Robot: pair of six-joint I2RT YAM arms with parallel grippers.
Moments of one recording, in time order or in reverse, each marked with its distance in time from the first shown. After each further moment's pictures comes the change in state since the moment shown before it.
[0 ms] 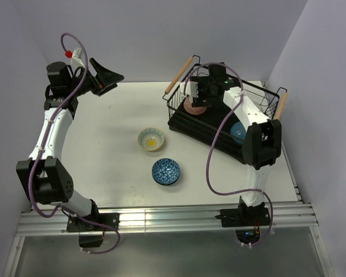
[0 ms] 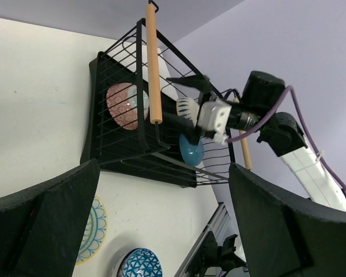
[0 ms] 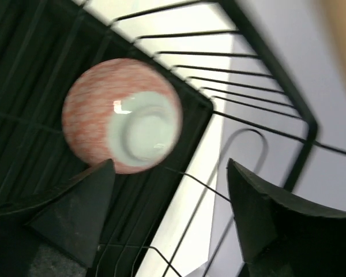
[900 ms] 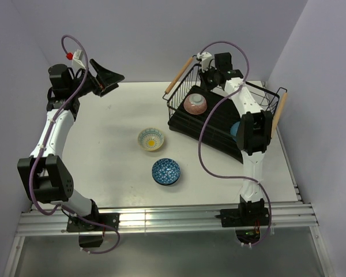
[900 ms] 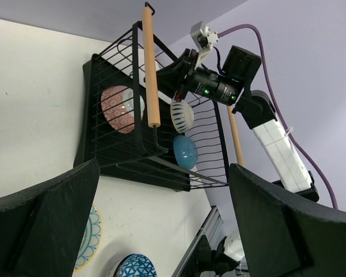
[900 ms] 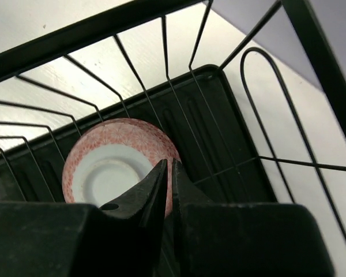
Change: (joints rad) left arm 0.000 0.011 -0.047 0.106 0.010 -0.068; right arm -0.098 0.276 0.381 0.024 0.026 1.054
